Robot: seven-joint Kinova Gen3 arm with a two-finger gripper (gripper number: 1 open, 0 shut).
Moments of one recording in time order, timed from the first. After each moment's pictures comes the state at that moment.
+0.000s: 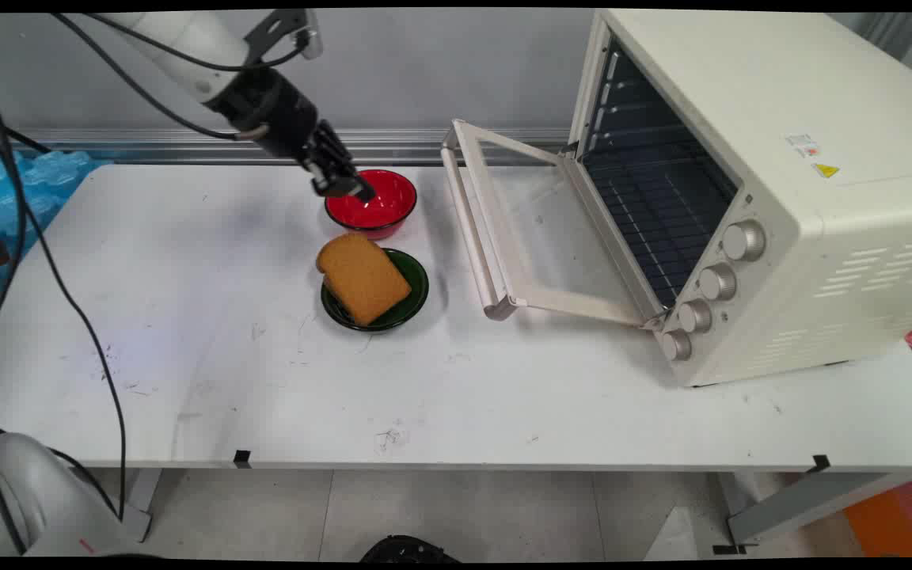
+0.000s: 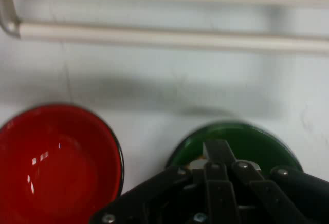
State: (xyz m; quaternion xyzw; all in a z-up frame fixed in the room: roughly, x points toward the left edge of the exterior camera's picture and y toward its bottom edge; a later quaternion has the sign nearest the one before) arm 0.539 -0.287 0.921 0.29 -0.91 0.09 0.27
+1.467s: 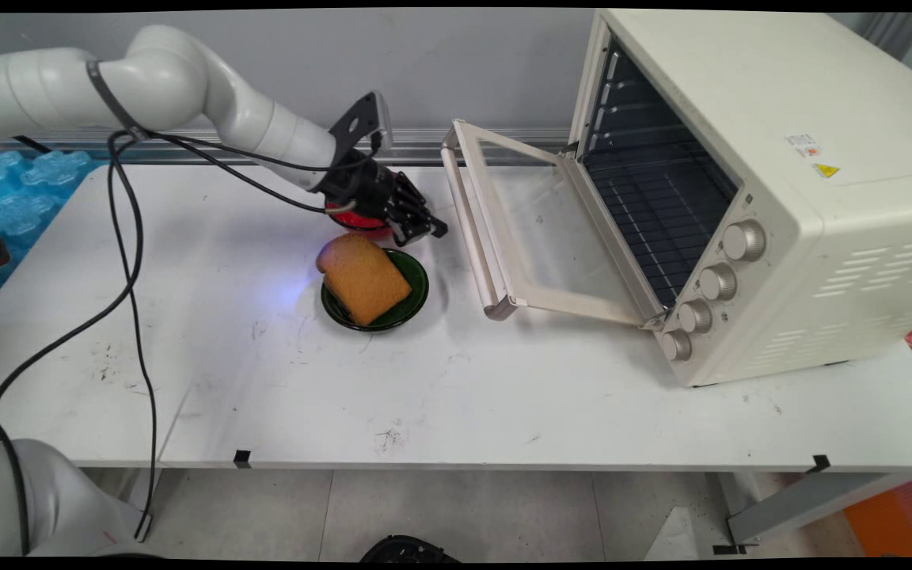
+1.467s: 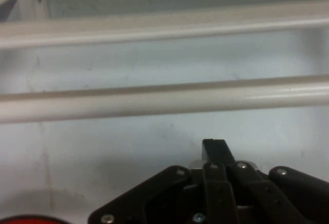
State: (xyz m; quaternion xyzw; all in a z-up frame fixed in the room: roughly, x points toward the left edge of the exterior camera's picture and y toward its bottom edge) arm 0.501 -0.328 0.788 0.23 -0.90 0.14 0.35
